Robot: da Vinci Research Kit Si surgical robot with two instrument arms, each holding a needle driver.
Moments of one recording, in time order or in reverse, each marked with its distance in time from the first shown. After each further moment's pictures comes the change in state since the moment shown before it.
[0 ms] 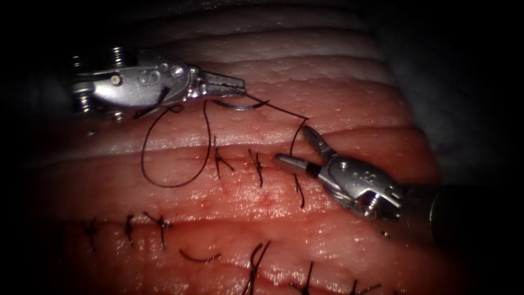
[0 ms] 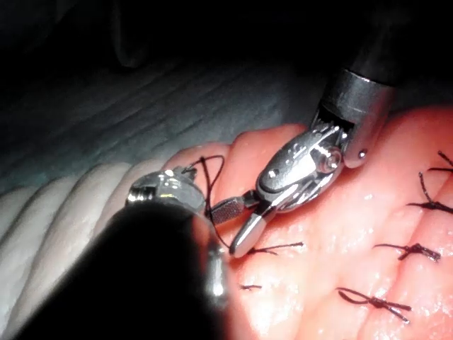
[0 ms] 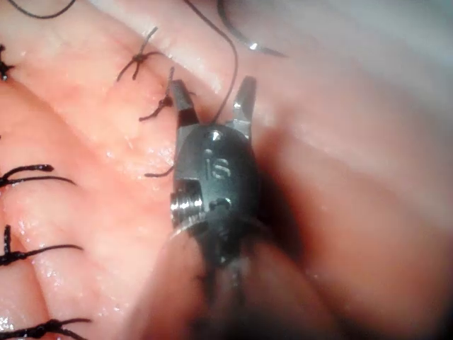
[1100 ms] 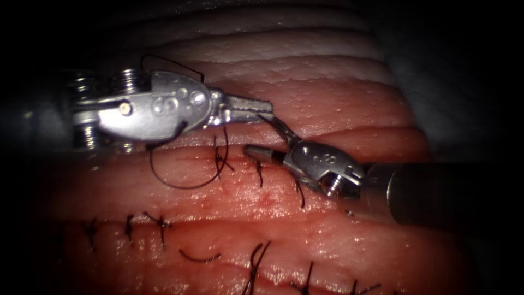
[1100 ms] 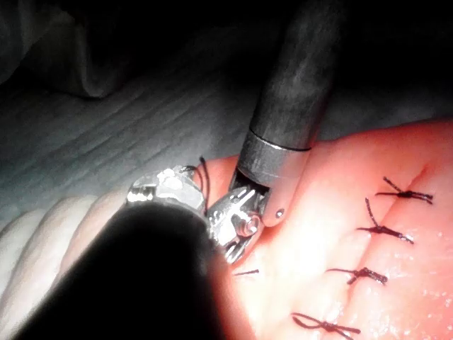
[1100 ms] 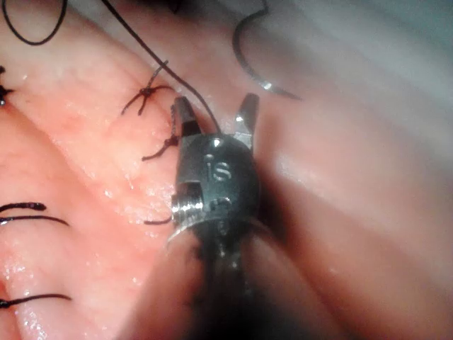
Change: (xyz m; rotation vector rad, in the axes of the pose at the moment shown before) right arm 0.000 -0.002 0.005 -0.011 0.005 -0.082; left arm 0.005 0.004 -0.001 -0.019 0.046 0.044
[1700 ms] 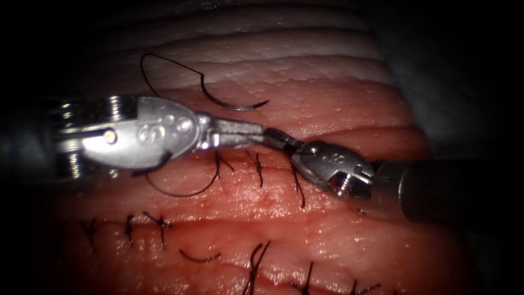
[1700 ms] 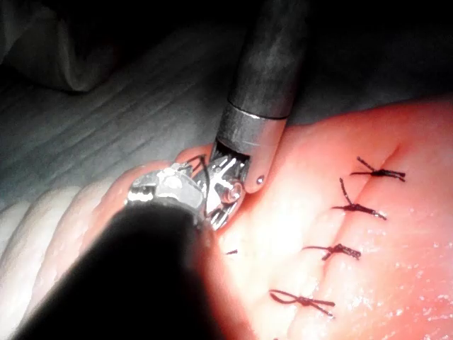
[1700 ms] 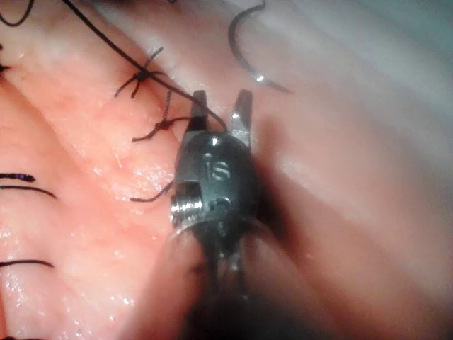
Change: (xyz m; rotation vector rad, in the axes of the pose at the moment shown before) right arm 0.001 0.002 -0.003 0.024 0.014 -0.078; left arm -0.001 0.004 -0.003 -0.027 0.033 0.042
